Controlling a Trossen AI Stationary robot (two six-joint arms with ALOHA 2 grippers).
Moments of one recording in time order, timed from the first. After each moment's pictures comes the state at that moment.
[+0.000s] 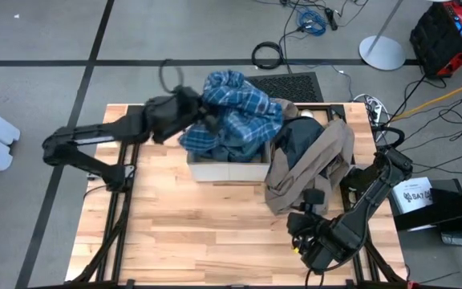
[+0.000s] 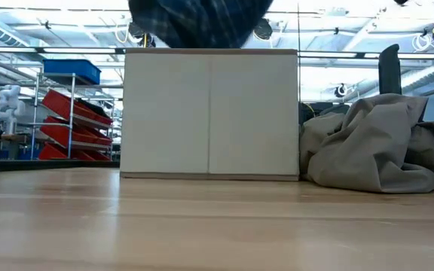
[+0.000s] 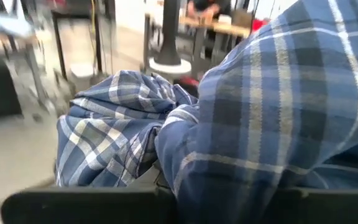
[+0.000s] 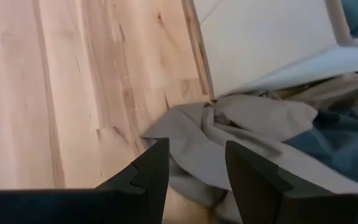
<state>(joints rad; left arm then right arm) 0.17 1.31 1.35 -0.15 -0.51 -0.20 0.83 1.70 1.55 -1.46 0.68 0.99</state>
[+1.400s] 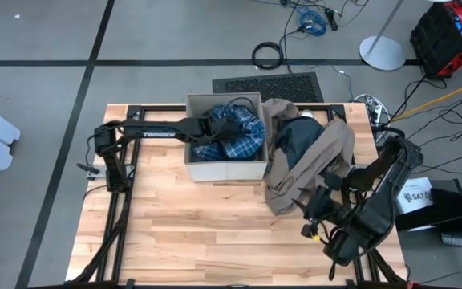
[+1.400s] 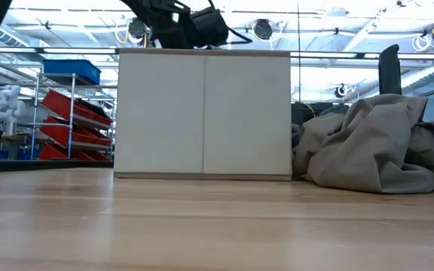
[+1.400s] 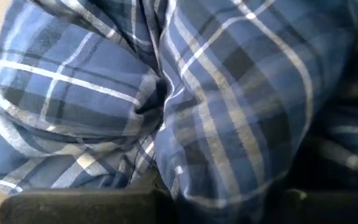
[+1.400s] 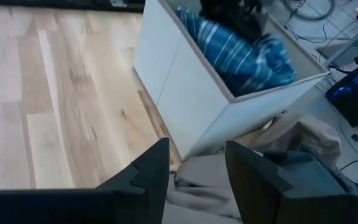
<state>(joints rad) 0.28 1.88 1.36 -0.57 -0.39 -0.12 0.89 1.53 1.55 -1.56 1.01 1.21</state>
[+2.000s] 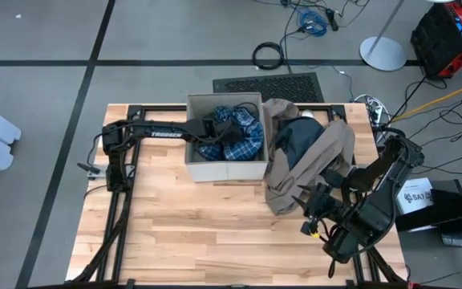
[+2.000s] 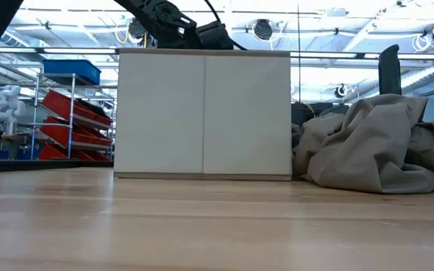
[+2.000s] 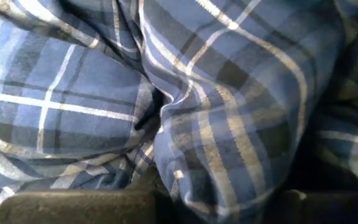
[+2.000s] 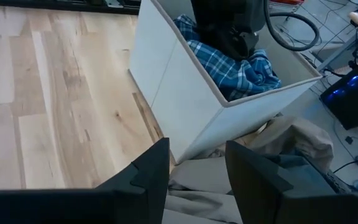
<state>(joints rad) 0.28 1.97 1.37 -0.58 -0.36 -0.01 0.87 1.52 1.55 -1.57 1.02 1.18</state>
